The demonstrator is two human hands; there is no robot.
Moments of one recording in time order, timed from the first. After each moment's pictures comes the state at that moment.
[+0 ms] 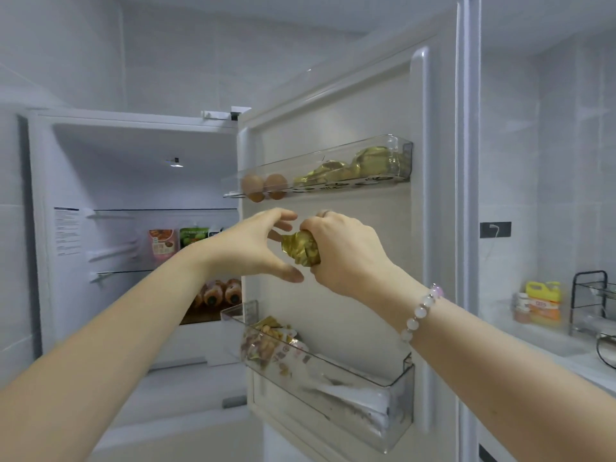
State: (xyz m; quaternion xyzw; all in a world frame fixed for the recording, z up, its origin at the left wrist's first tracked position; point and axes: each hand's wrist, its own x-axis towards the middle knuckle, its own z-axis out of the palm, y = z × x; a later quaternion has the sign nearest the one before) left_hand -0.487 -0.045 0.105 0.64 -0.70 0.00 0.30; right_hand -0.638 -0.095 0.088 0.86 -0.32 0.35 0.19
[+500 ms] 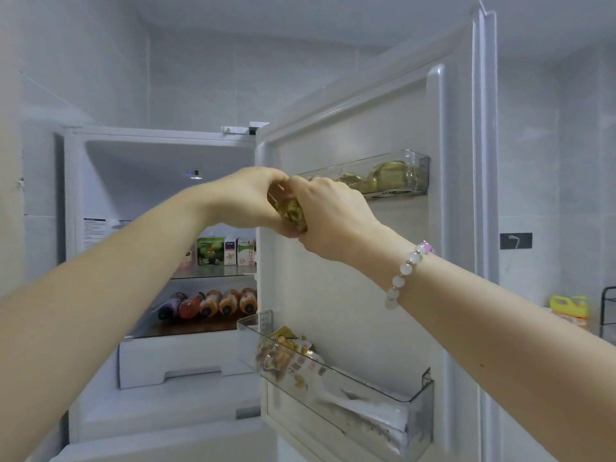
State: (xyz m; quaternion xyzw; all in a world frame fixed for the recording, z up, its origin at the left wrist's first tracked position) left_hand -0.484 -0.018 0.169 0.66 -0.69 0.10 0.29; right_hand -0.615 -0.077 0.137 0.85 -0.25 0.39 0.25
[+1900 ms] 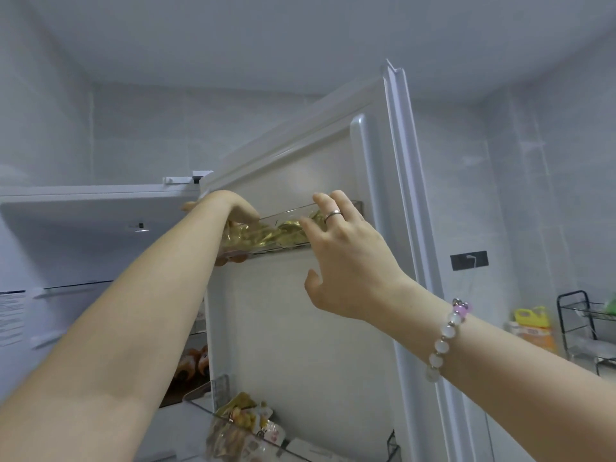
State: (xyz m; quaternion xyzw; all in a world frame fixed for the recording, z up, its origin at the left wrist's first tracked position) left_hand -0.470 -0.173 0.267 0.88 -0.48 0.02 0.07; right_hand -0.689 -0.115 0.130 0.77 -0.33 0.41 0.35
